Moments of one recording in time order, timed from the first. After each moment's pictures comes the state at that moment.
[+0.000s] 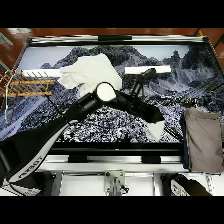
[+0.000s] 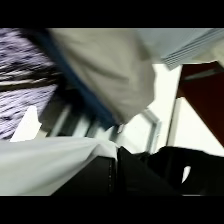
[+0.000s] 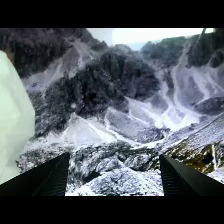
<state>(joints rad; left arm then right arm) -0.88 -1.71 1.74 0.51 -0.90 -1.22 -0.05 -1.12 2.05 -1.55 1.50 1.61</state>
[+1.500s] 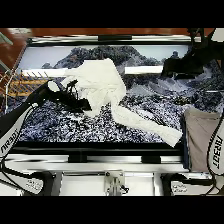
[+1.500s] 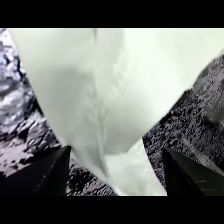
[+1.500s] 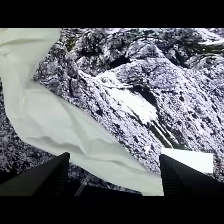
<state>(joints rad) -0.18 -1.69 1.28 0.95 -1.09 -1.39 0.07 -1.52 1.99 -1.40 1.70 1.60</state>
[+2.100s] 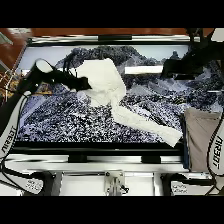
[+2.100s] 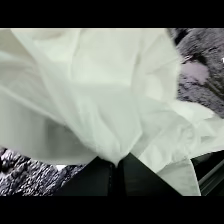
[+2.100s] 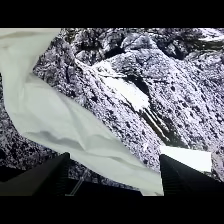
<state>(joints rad) -0.19 -1.66 1.64 0.83 -1.16 -1.30 0.07 -1.51 1.99 -1.40 1.72 1.58</state>
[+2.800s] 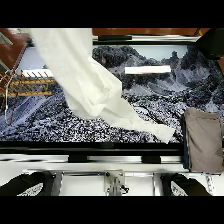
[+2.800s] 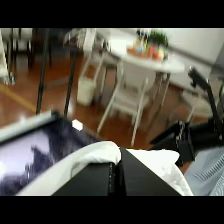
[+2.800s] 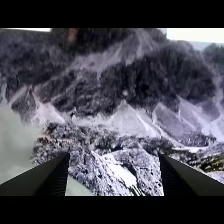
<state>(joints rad) -0.34 -1.15 2.15 0.74 -0.96 -1.34 0.07 -1.06 1.99 -1.39 1.49 1.54</state>
